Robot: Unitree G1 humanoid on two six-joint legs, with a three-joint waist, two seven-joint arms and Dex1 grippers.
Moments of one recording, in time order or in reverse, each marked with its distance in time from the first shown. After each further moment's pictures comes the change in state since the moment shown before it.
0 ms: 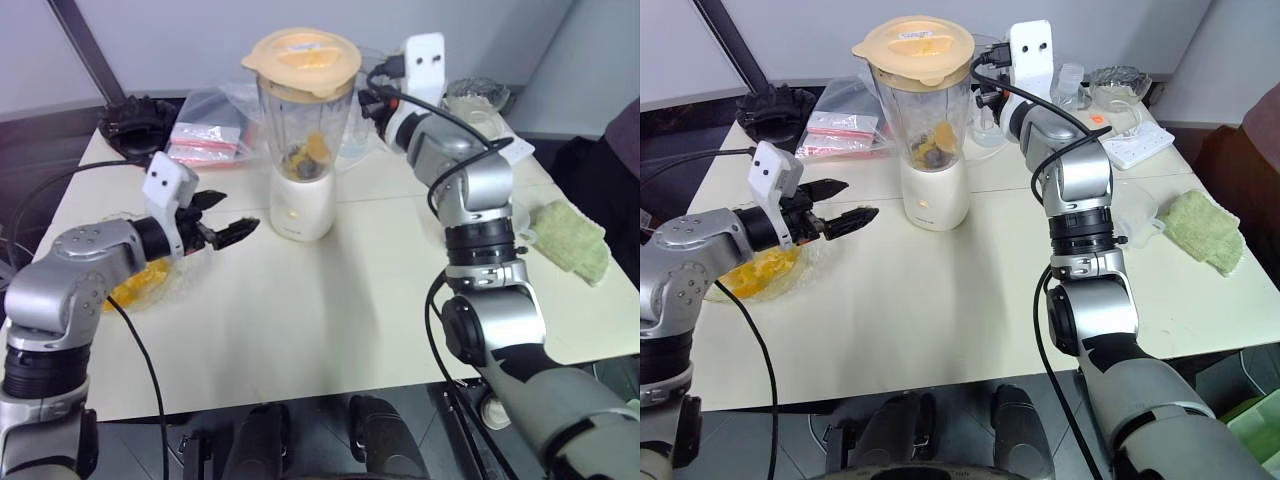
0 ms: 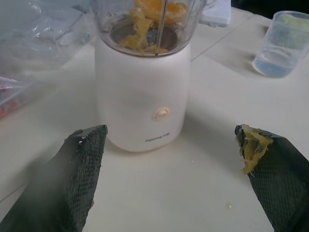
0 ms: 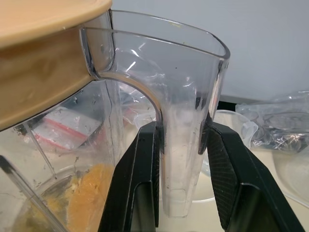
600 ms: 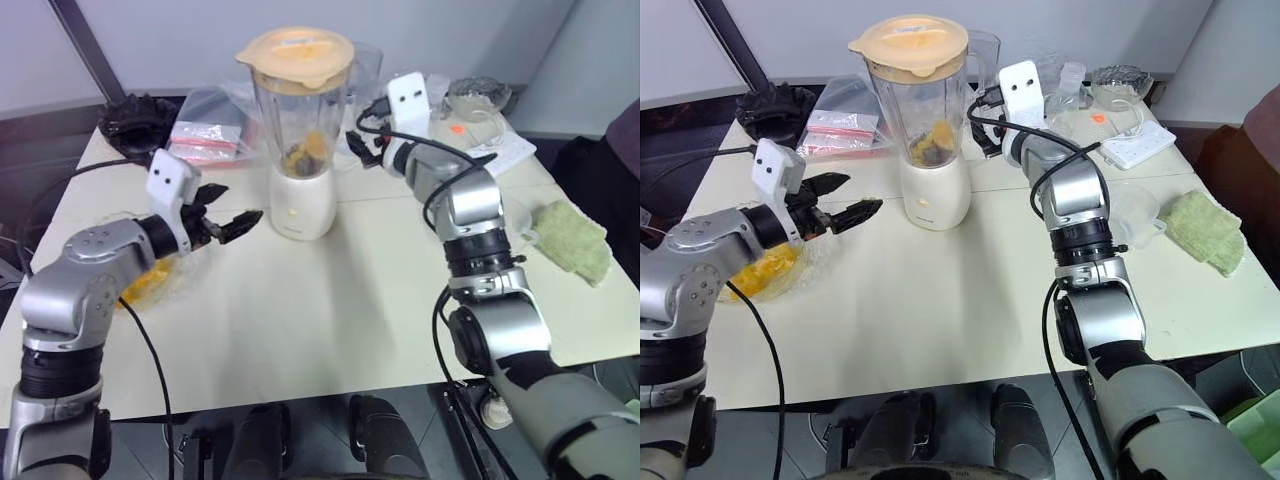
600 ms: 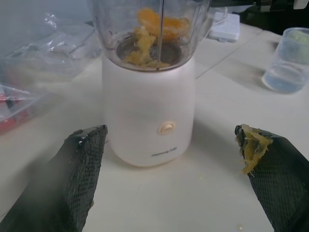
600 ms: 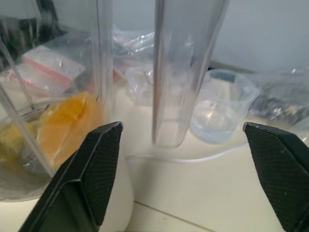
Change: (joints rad) left arm 0.000 -0.062 -0.002 0.004 0.023 -0.052 0.044; right arm 0.088 -0.065 0.096 -0.017 -0.078 -0.014 0.066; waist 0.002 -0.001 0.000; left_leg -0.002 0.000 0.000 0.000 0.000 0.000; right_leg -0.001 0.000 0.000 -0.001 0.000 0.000
